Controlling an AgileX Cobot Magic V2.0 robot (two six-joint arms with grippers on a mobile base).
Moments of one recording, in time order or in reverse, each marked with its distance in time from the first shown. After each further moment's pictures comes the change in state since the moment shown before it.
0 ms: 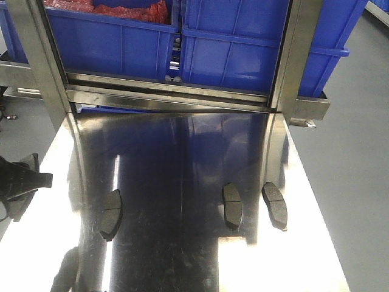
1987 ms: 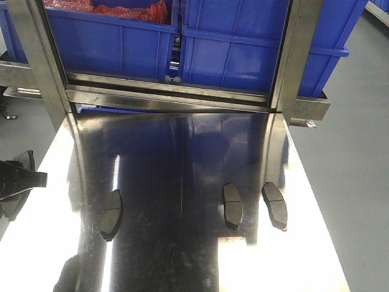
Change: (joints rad) left arm 0.000 -0.048 0.003 0.000 0.019 0.000; right arm 0.000 0.417 -0.494 -0.153 0.405 -0.008
